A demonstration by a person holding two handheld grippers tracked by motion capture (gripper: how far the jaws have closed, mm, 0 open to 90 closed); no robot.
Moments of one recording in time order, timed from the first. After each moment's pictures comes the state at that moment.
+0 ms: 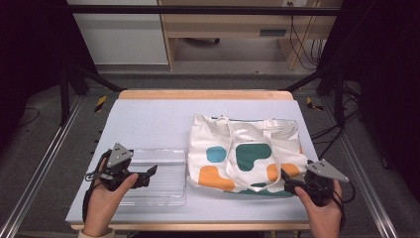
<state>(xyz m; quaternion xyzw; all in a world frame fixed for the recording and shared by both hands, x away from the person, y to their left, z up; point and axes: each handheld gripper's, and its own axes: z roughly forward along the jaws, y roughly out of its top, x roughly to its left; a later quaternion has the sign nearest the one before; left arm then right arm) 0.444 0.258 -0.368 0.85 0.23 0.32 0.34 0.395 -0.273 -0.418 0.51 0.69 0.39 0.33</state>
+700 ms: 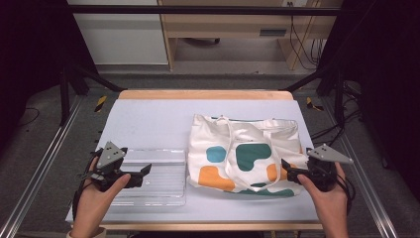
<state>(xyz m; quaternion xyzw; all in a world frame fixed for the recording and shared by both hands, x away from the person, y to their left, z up) 0.435 0.270 -0.349 0.85 0.22 0.34 0.34 0.419 -0.278 -0.384 0.48 0.72 0.40 0.31</state>
